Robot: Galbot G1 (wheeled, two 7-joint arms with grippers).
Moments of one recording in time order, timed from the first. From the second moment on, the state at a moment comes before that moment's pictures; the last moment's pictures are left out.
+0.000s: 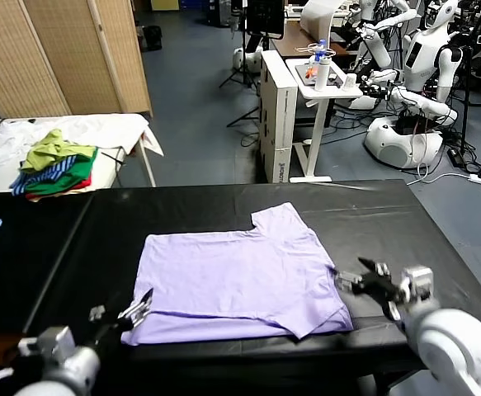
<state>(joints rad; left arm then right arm) 1.53 -1.08 -0.64 -2.20 -0.83 0.59 -0.25 -0.90 0.87 0.25 1.88 0.89 -0.73 0.26</state>
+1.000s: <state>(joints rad) 0.93 -1.02 -0.38 -1.61 -0.88 0.63 -0.22 -0.52 1.11 0.00 1.36 0.76 -0.73 0.21</state>
